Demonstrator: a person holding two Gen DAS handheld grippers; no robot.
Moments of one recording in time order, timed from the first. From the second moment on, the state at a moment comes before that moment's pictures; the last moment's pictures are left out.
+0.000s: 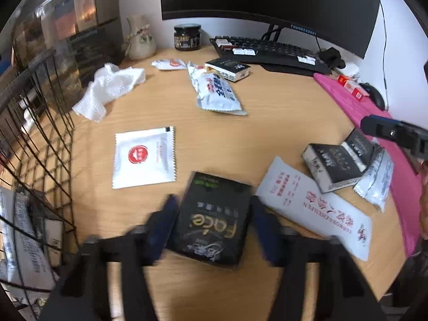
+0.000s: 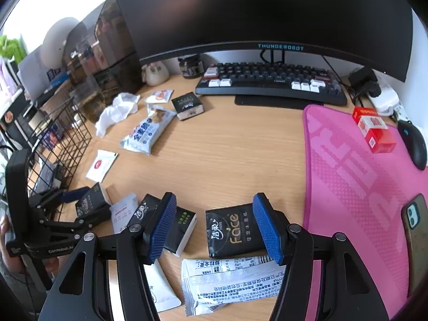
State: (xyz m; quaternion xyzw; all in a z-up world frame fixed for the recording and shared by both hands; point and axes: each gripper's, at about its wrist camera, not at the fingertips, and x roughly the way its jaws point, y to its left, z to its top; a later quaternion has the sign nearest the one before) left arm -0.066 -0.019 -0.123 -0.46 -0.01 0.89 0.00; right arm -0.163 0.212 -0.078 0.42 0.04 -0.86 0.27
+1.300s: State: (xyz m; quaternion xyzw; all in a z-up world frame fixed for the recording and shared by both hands) left arm -0.068 -0.016 -0.090 -0.43 -0.02 0.90 0.03; right arm -0.163 0.152 -0.119 0.45 0.06 -0.85 0.27
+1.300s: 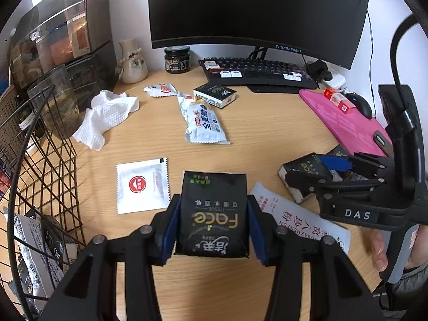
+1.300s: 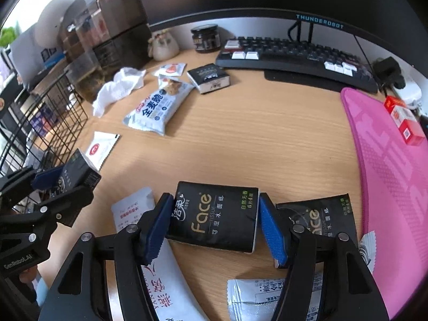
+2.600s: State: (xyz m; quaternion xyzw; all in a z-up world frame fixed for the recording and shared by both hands) left arm 0.081 -0.191 0.016 -0.29 -0.12 0.93 -0.20; right arm -0.011 -0.061 0.017 0.29 0.13 -0.79 0.52
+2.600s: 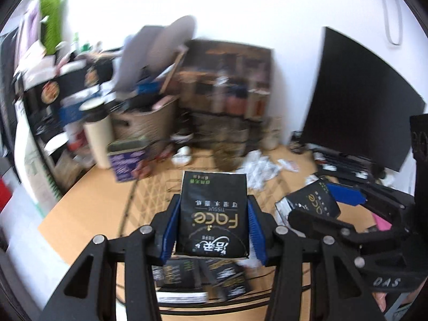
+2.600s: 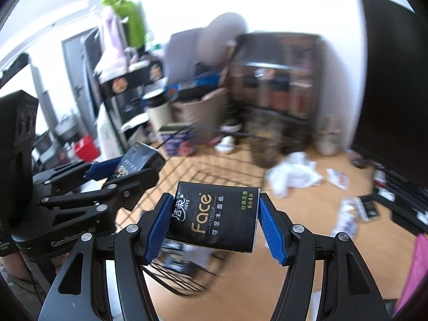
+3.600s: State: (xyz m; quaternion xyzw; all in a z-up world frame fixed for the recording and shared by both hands) left arm 0.063 -0.182 0.003 -0.30 -0.10 0.92 -0.21; right arm -0.035 -0.052 -0.005 0.32 0.13 -0.80 0.49
